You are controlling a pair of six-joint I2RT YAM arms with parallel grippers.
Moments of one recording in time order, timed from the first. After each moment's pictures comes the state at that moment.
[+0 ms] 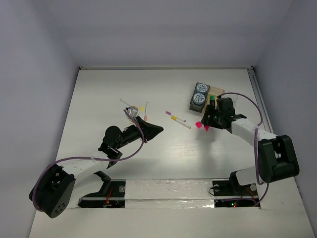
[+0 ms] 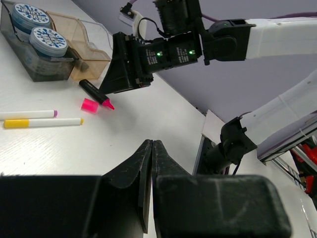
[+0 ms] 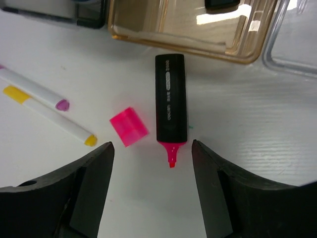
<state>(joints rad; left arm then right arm) -0.61 1.05 0.27 0.95 0.50 -0.69 0.21 1.40 0.75 -0.20 -0.02 0.45</state>
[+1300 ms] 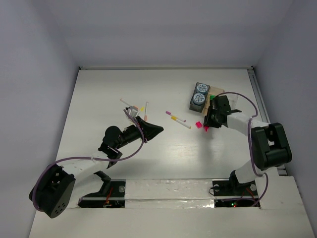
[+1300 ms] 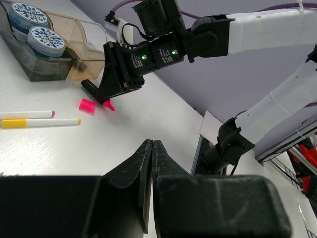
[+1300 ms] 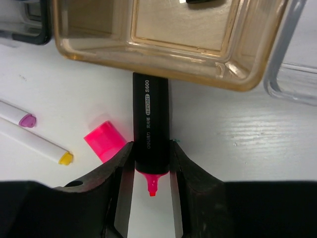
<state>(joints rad) -0.61 1.05 0.27 0.95 0.50 -0.70 0.21 1.57 0.84 -0.25 0.03 0.45</state>
